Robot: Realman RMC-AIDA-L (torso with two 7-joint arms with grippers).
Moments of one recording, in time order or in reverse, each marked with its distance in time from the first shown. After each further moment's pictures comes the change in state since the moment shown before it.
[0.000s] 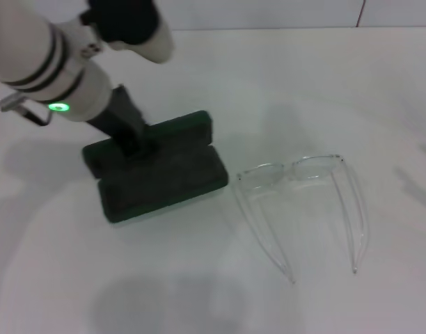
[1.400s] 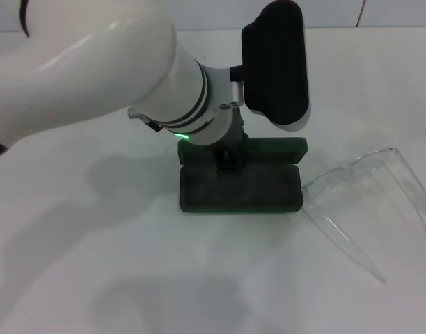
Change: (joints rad) left arm -0.125 -0.009 0.447 -0.102 -0.005 -0.305 -0.089; right arm -0.051 0.004 0.044 0.031 -0.008 -0.058 -0.062
